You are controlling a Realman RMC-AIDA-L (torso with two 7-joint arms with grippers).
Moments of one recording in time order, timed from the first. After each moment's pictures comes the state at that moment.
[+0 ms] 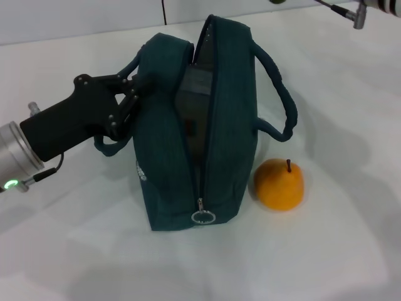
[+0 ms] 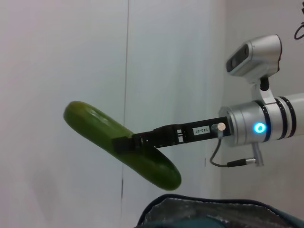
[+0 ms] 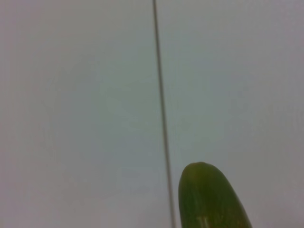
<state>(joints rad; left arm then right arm) -0.74 -2.08 2.85 -0.23 -0.59 1.66 -0.79 0.43 2.02 -1.52 -1.36 -1.89 -0.43 2.28</state>
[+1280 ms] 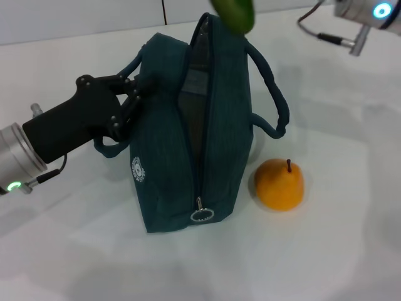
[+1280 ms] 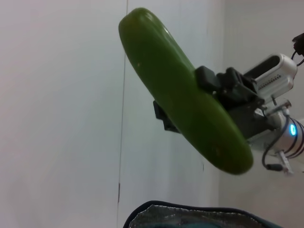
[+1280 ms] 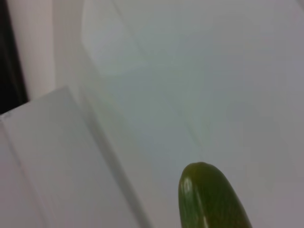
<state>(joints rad) -0.74 -2.09 2.85 -0.23 -0.60 1.66 -0.79 0.70 1.98 -1.08 -0.62 -1.17 -1.45 1.68</state>
